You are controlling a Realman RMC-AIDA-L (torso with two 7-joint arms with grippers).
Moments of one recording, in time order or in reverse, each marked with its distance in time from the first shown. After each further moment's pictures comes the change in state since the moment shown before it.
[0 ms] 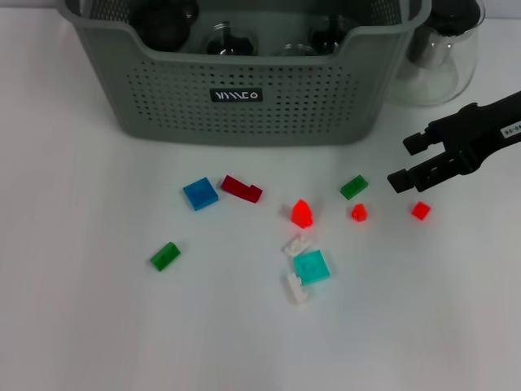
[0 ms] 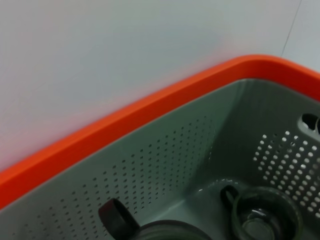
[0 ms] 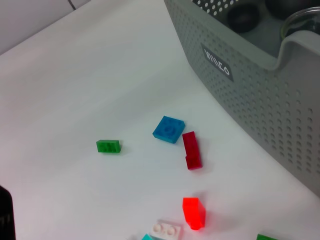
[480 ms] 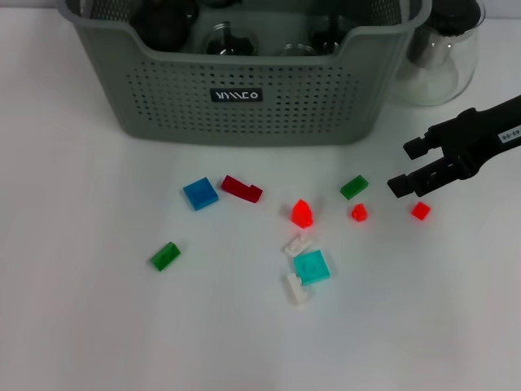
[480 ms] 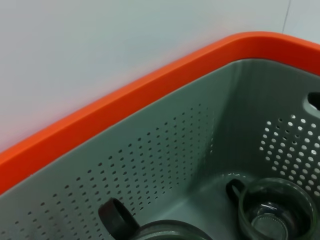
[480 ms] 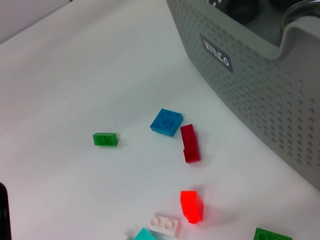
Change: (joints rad) left arm 0.033 -0.068 0.099 -0.008 0.006 -0.150 0.015; right arm -0.001 0.009 0.000 0.000 -0.024 0.010 -0.006
